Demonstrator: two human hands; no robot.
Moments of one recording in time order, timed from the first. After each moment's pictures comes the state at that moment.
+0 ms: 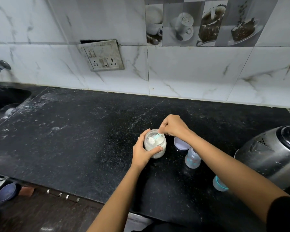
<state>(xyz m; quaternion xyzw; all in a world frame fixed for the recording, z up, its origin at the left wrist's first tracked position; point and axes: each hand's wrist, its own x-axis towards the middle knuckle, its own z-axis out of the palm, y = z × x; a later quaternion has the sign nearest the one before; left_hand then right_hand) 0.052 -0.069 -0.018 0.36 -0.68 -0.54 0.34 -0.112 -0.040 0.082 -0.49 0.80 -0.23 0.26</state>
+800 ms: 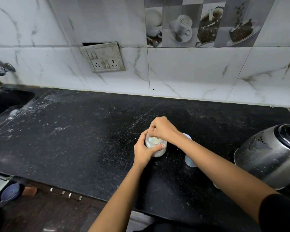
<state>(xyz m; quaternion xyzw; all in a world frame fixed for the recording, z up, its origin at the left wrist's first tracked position) 0.047 -0.062 -0.011 0.39 -0.67 -0.53 0.35 -0.075 -0.047 0.085 -0.55 0.77 -0.21 0.24</state>
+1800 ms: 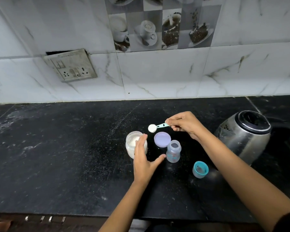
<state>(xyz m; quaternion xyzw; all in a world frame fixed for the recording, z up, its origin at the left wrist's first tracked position) 0.024 0.007 0.000 0.30 -0.77 -0.40 0.38 -0.168 0.055 0.100 -0.27 0.71 -0.54 0.36</state>
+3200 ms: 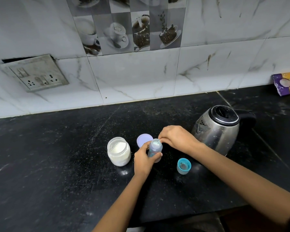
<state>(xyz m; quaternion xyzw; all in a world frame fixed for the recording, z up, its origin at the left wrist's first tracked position) -0.035 0.007 -0.024 0.31 -0.78 -0.50 0.21 -0.166 0.107 0.081 -0.61 0.78 -0.12 0.03</state>
